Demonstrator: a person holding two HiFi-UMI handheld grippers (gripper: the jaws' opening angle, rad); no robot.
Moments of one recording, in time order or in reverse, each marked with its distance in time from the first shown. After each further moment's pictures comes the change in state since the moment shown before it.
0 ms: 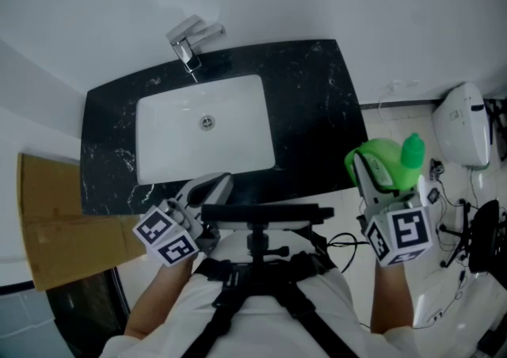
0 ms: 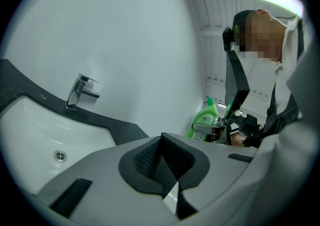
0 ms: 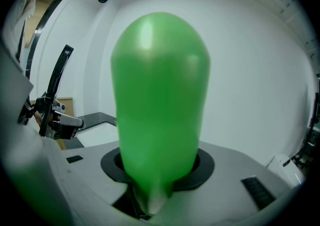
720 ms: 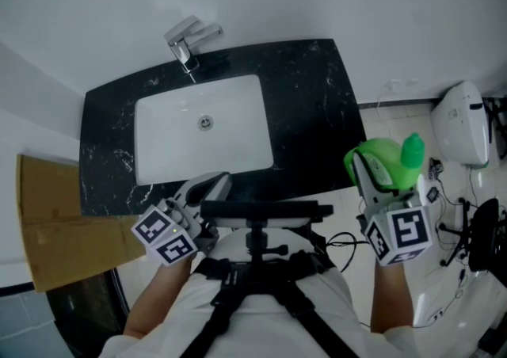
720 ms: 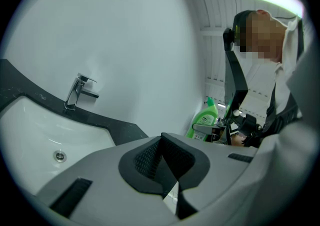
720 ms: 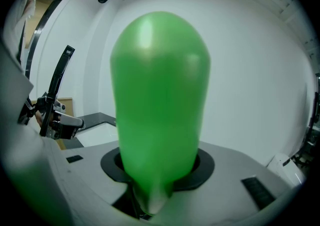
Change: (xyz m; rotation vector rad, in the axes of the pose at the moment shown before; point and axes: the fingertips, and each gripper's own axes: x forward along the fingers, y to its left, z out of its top) left arm 0.001 -0.001 0.001 0.002 0.001 -0.003; right arm -0.003 -0.002 0.000 0.004 -0.005 -0.001
